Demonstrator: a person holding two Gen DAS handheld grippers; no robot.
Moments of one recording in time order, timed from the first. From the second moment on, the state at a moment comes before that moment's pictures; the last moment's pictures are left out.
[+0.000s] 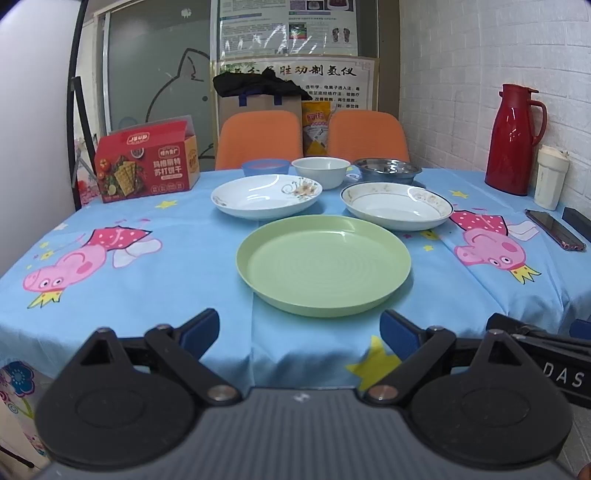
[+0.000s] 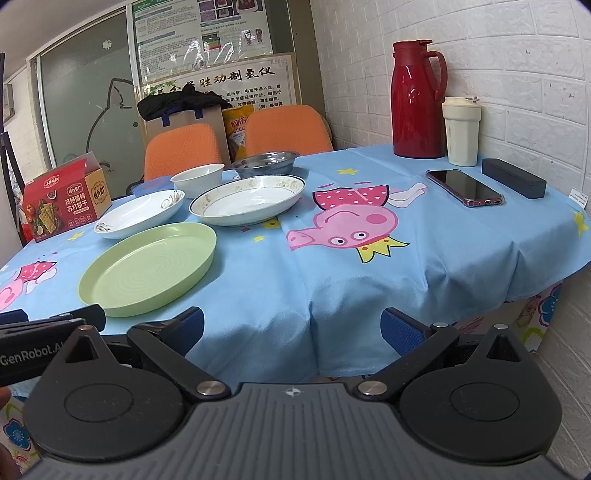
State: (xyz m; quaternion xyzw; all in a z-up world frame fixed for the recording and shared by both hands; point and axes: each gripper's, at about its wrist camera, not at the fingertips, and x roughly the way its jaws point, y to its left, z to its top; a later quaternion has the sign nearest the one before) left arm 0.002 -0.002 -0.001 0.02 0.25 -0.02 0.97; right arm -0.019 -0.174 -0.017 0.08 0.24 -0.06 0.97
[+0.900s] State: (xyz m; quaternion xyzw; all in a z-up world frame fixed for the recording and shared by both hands) left arm 0.002 -0.002 0.000 0.02 0.25 -0.02 0.97; right arm -0.020 -0.174 -0.018 0.08 0.24 -0.06 0.97
